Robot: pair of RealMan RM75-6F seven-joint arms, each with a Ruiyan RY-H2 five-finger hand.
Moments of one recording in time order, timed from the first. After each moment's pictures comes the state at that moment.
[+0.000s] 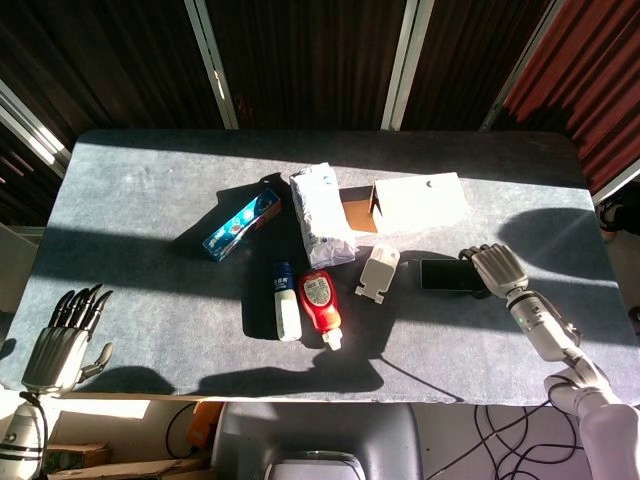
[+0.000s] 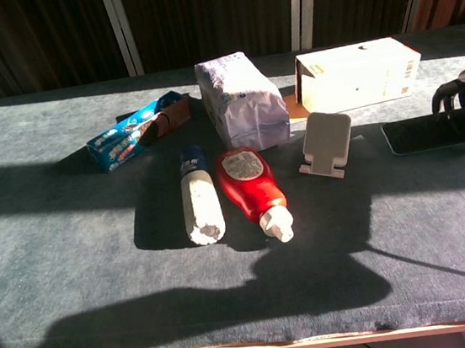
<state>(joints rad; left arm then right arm) -0.19 -1.18 -0.02 -1.57 1.53 1.40 0.12 0.63 -1.66 -0.04 -0.46 -1.57 0.90 0.40</state>
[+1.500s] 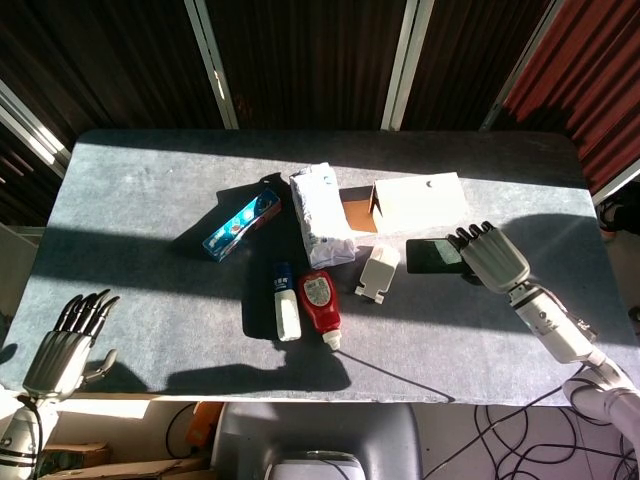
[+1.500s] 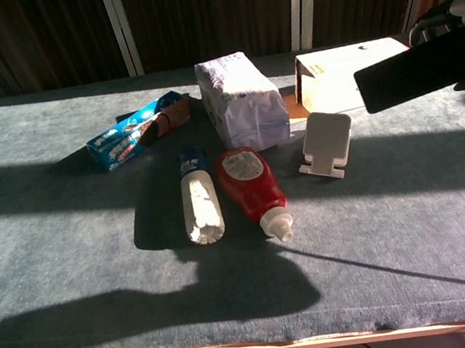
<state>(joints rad) -0.19 -1.15 0.01 -1.57 1.59 1.41 0.02 0.64 -1.43 -0.01 -0.81 -1.66 1.27 -0.04</state>
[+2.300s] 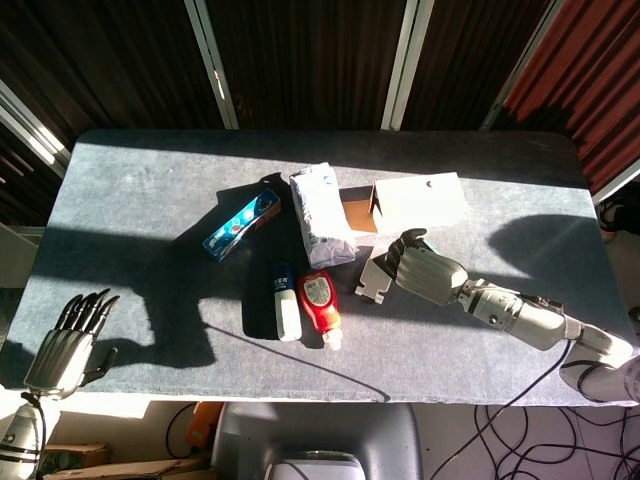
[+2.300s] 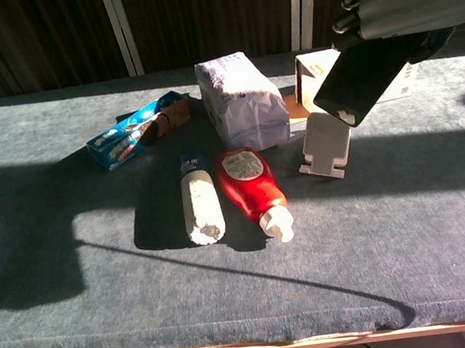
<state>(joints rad) -0.20 -1.16 0.01 -1.58 1.56 1.37 0.06 0.89 -1.08 0.00 -1.38 -1.90 0.96 -0.70</state>
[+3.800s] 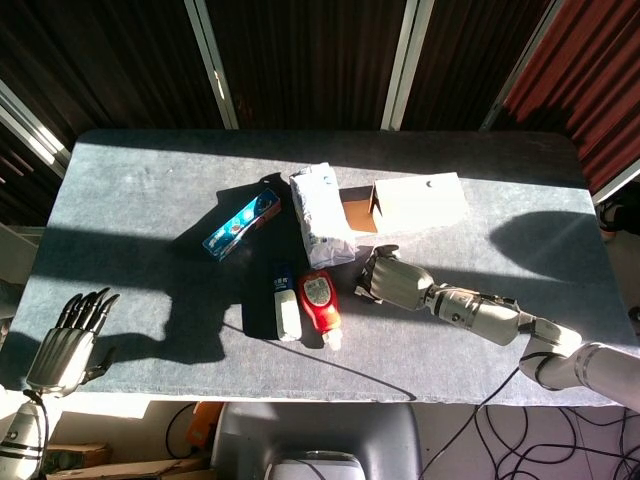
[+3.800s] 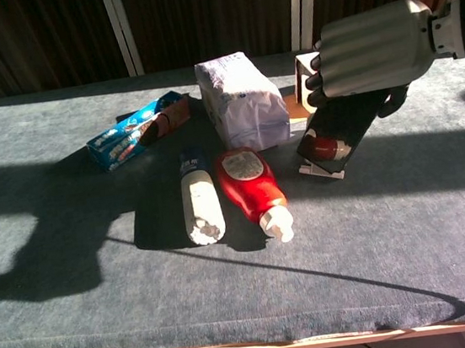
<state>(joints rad) -0.21 -1.17 0.00 -1.58 1.53 1.36 0.08 0.97 -1.22 -0.02 -1.31 -1.87 0.80 -0.61</state>
